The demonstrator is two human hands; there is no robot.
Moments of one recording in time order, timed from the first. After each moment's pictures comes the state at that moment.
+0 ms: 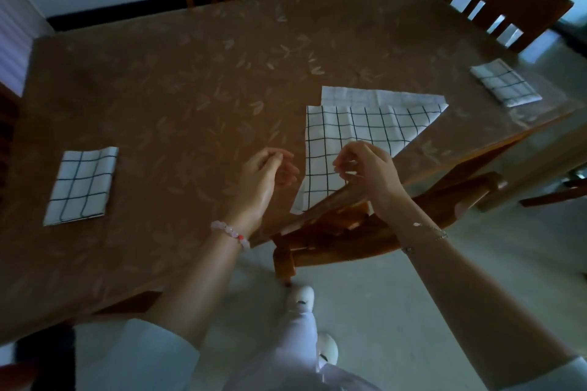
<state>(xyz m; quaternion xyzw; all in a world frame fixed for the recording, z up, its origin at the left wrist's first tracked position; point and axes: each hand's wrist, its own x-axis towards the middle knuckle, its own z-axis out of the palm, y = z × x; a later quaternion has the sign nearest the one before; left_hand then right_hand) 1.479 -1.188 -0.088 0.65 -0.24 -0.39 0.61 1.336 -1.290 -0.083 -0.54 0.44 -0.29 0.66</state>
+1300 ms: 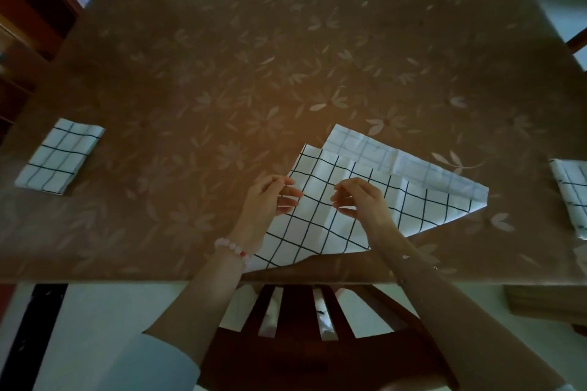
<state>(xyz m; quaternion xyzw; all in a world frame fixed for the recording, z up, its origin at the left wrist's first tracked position) 1.452 -1.360 -0.129 0.70 -0.03 -0.36 0.61 1.346 -1.497 -0.139 -0.58 0.41 -0.08 0.70</state>
